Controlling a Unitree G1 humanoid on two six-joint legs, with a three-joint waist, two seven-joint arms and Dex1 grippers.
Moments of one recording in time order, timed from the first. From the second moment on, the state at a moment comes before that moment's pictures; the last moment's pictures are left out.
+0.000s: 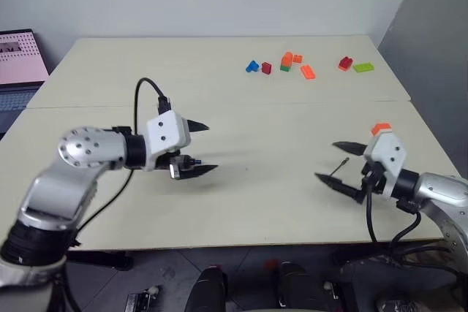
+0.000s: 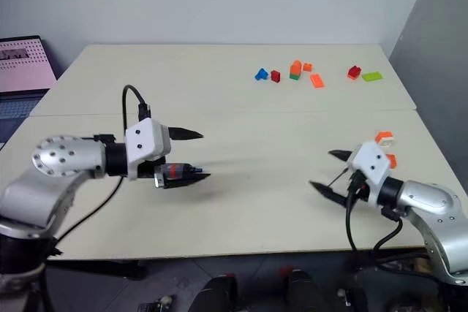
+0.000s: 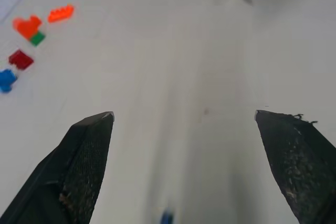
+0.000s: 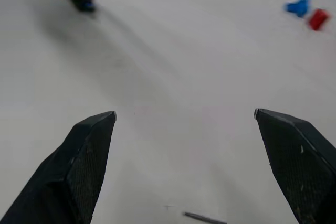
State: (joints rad) left arm -0.48 1.00 -0.08 -0.26 -0.27 0.38 -1.13; right arm -0.09 -0.80 -0.09 -0.52 0.45 0.52 0.86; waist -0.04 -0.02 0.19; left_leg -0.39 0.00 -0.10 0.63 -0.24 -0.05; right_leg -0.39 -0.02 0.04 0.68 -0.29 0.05
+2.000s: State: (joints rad) left arm -0.86 0.82 -0.46 0.43 0.30 0.14 -1.41; right arm -0.18 -0.70 0.20 -0.62 0.42 0.56 0.85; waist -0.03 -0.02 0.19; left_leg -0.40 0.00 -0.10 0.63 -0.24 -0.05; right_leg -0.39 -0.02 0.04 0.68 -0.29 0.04
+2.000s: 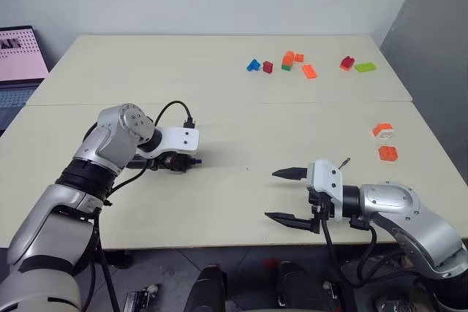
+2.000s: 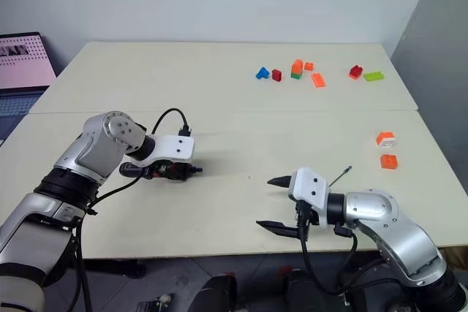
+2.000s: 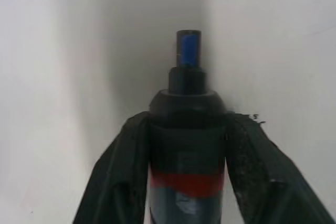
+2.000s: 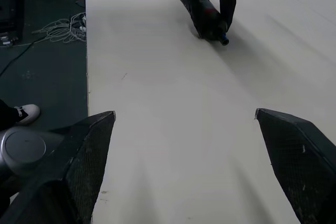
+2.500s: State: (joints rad) left arm -0.88 0.48 -0.13 0.18 -0.03 0.51 -1.14; right arm -0.20 -0.74 -0.07 -0.63 0.59 0.67 0.81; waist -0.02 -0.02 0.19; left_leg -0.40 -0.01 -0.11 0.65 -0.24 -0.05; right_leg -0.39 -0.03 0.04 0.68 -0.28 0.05
